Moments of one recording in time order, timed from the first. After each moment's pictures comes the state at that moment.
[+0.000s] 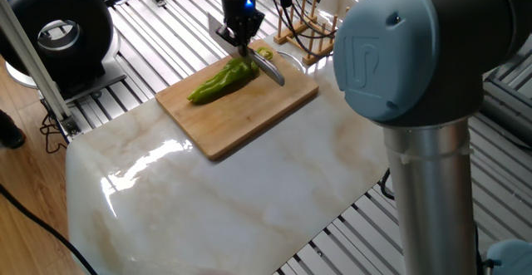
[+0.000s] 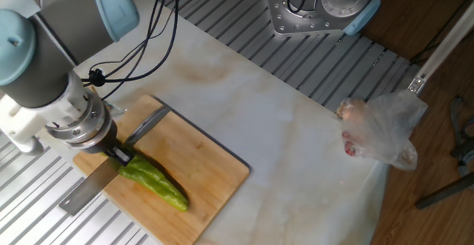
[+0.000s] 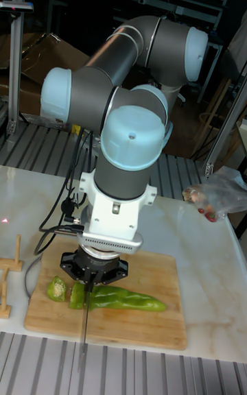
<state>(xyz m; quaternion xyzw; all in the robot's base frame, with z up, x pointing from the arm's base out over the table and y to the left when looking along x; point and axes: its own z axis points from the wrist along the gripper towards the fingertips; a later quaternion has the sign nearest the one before) 0.699 -0.025 0.073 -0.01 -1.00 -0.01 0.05</state>
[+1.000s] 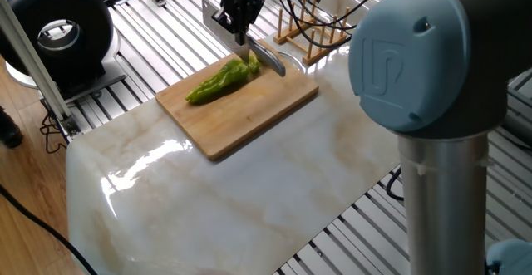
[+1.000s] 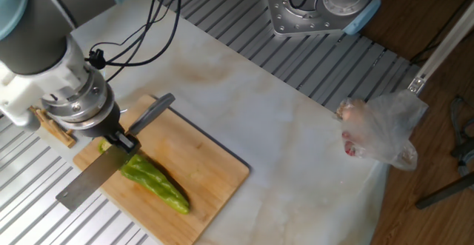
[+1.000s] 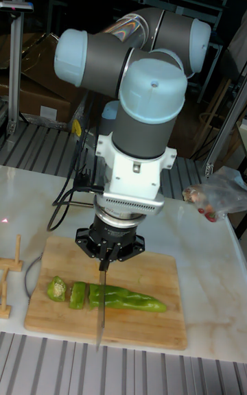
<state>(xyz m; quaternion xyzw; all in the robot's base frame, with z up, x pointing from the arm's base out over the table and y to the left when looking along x) 0.685 -0.001 0.126 0.00 -1.00 -0.02 0.03</state>
